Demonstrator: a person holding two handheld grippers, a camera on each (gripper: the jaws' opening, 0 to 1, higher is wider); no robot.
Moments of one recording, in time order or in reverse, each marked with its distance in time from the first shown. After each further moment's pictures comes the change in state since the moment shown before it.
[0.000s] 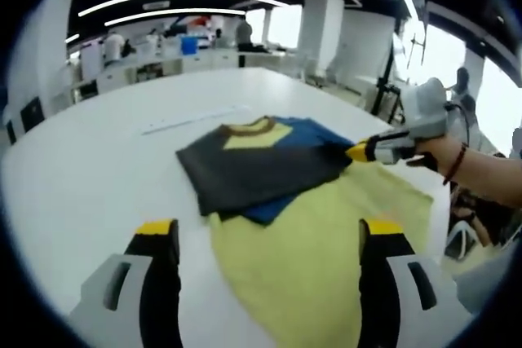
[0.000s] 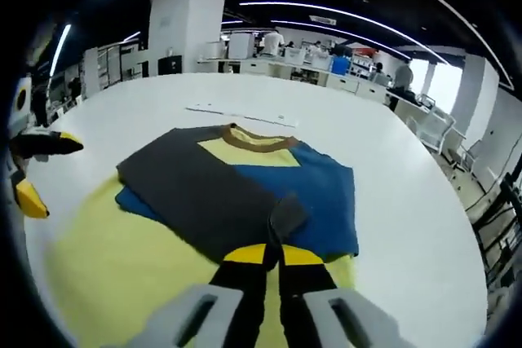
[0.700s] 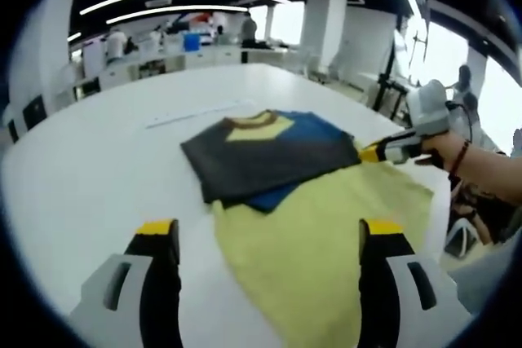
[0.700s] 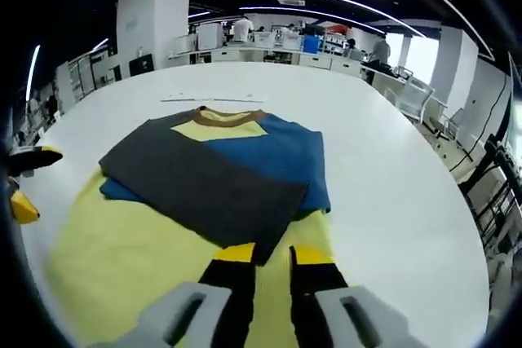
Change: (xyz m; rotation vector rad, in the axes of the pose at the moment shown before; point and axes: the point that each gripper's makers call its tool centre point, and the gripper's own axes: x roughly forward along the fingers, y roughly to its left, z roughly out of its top) left arm -0.011 0.003 -0.011 -0.002 0.019 0.021; right arm -0.013 -0.022 -0.026 0.045 0.089 -0.036
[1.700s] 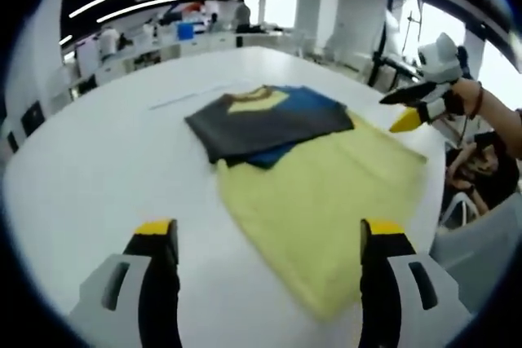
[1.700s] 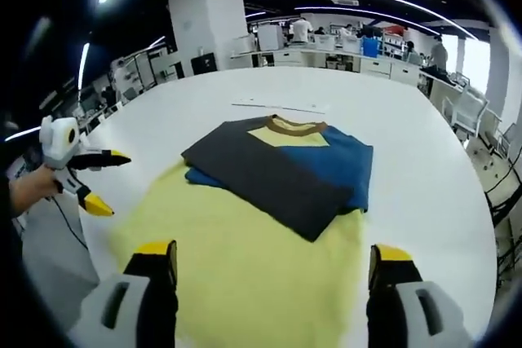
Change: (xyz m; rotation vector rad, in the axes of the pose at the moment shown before) left arm -0.036 -0.002 -0.043 0.058 0.092 -0.013; right arm -0.077 0.035 -0.005 -0.131 0.024 0.338
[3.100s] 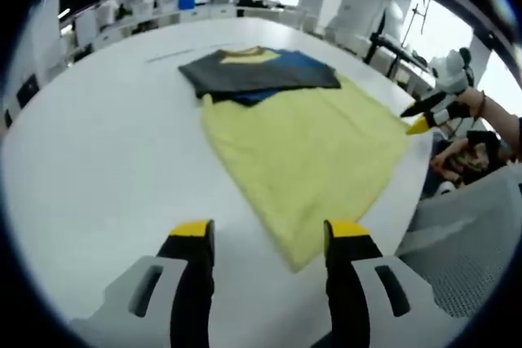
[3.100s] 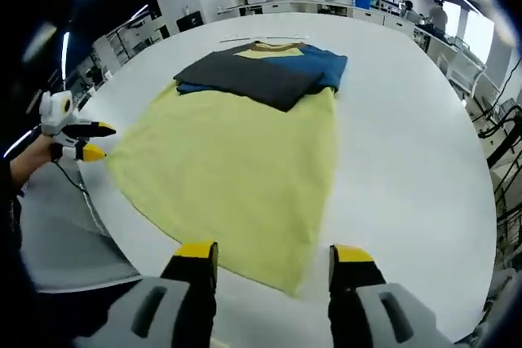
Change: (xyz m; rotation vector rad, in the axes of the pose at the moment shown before) left arm -0.019 -0.024 -0.067 -0.087 0.139 -0.038; right arm -0.042 -0.021 -0.128 0.078 0.265 -0.050
